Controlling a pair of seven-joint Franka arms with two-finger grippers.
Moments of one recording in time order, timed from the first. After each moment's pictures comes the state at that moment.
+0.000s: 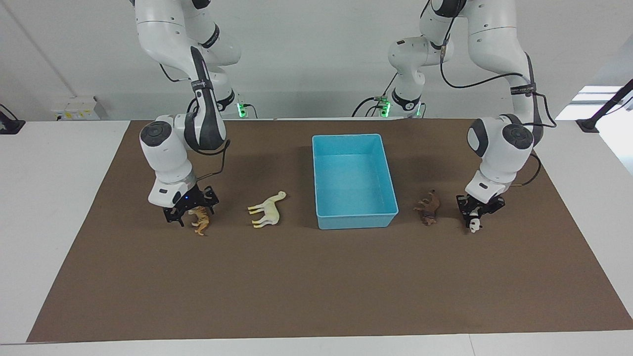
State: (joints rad) left arm 0.09 0.27 -0.07 -2.06 0.12 2.45 0.14; right arm 0.01 0.25 0.03 -2.13 -0.02 2.50 -0.41
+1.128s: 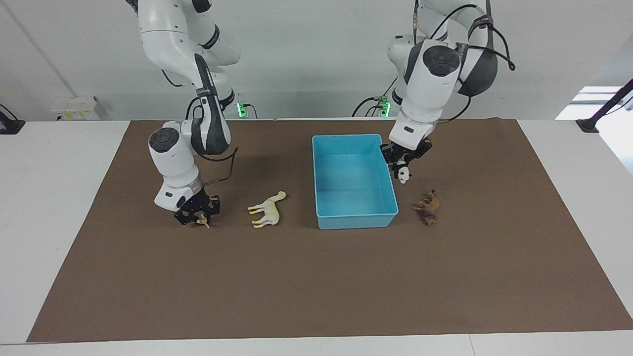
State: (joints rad) left arm -0.36 0.00 -0.12 -2.03 0.00 2.03 -0.57; right arm 0.02 0.27 0.03 -2.14 -0.01 2.54 -0.30
